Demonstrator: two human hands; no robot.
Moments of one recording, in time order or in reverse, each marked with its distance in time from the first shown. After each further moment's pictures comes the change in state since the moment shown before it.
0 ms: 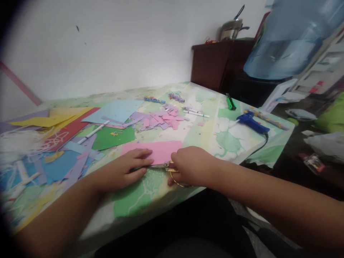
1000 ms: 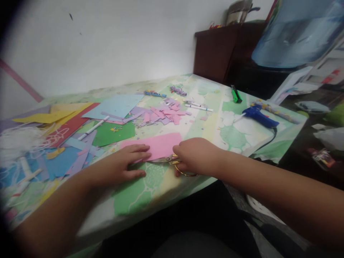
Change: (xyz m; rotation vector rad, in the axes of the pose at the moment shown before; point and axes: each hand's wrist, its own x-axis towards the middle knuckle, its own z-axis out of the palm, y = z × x) left_hand -0.003 -0.012 -0.002 0.061 -0.067 -0.048; right_hand 0.007 0.013 -0.003 -0.054 -0.036 -0.025
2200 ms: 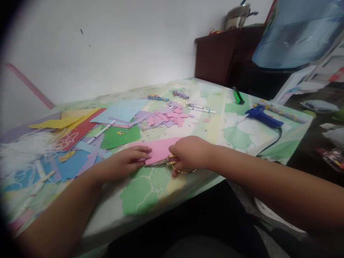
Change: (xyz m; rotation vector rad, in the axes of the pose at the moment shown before) left_hand 0.003 -0.009 -0.005 -0.212 0.031 -0.040; right_hand 0.023 -0.001 0.003 0.032 0.069 -0.072
